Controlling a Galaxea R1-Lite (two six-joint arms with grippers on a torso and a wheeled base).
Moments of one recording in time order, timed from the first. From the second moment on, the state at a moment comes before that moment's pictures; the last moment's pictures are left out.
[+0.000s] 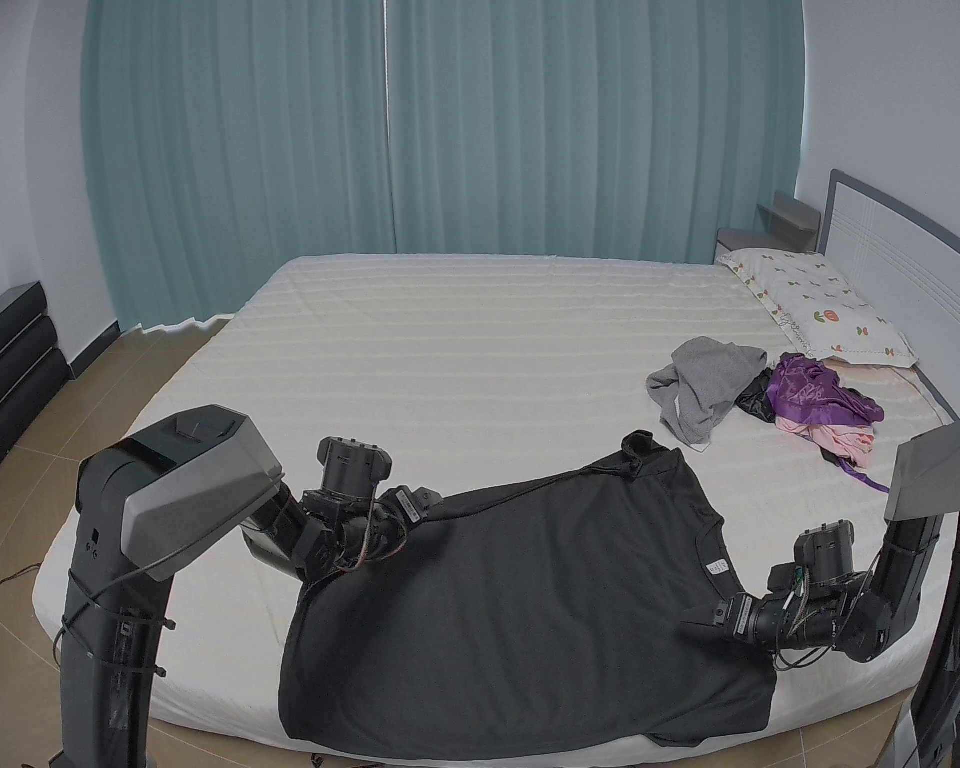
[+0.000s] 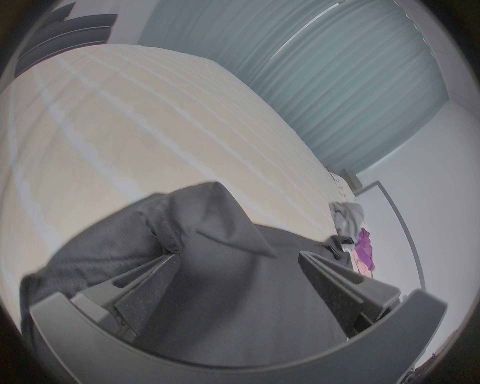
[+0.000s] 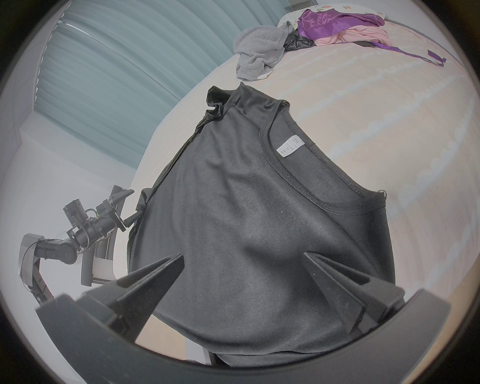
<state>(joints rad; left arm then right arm) -0.36 2.49 -1.21 -0.62 -0.03 -0.86 0.14 2.18 -0.22 -1.09 0.31 0.56</state>
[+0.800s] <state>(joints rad) -0.12 2.56 -1.40 -0.66 0.00 -0.92 0.15 2.21 -0.25 -1.09 0.31 0.56</state>
